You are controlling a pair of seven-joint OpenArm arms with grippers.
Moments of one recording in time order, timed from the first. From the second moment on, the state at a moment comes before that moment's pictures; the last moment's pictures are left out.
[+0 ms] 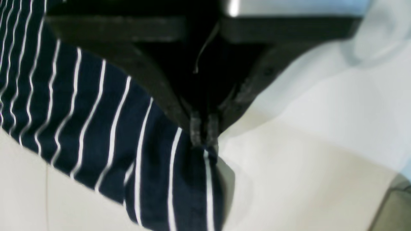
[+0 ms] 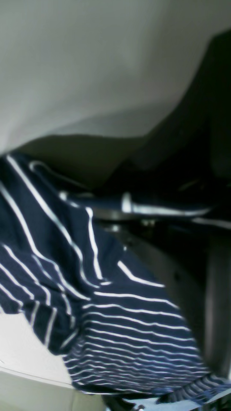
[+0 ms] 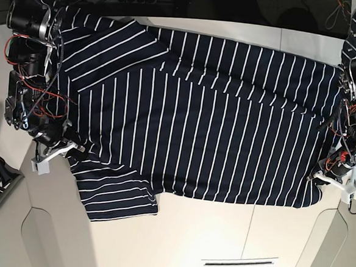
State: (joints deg) left arm -35.9 -29.0 -12.4 19.3 -21.1 -26.4 18.0; right arm 23.2 13.8 15.6 44.0 31.5 33.9 -41.6
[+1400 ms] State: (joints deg) left arm -21.8 -41.5 -12.2 32.6 -54.1 -35.8 50.3; right arm 0.1 20.4 15.5 77.3 44.3 33.5 -57.7
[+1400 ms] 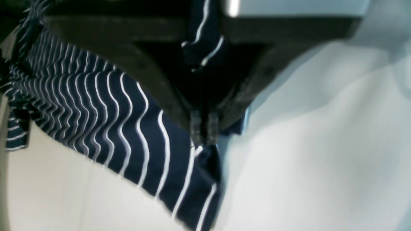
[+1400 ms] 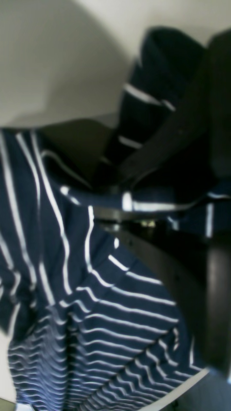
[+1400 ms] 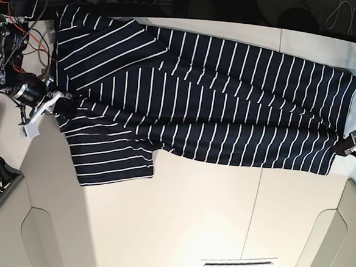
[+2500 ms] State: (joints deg) left arm -22.0 -35.1 -19.2 35.3 -40.2 -35.7 34.3; right arm 2.2 19.5 28.2 77.3 38.4 33.0 -47.0
